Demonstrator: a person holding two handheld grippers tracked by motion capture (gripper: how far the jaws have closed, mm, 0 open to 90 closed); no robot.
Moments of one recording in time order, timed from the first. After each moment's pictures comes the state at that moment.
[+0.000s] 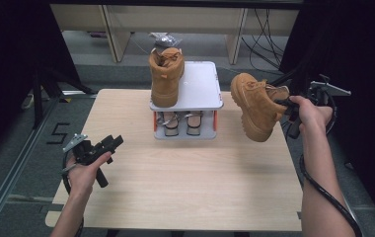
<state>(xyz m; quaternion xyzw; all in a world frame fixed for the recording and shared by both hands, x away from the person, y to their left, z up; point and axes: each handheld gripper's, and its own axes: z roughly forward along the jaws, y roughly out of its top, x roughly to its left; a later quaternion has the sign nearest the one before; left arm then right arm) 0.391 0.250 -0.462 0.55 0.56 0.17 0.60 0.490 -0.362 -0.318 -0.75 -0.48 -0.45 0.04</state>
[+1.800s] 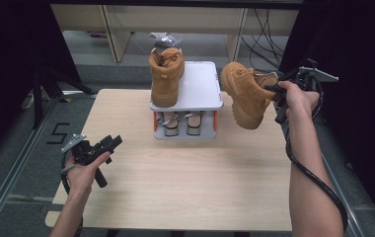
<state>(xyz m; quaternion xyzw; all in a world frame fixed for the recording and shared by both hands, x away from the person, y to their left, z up) 0.391 0.254 -0.463 0.55 0.56 0.17 0.60 0.518 -0.328 -0.295 -0.74 -0.48 -0.47 0.04</state>
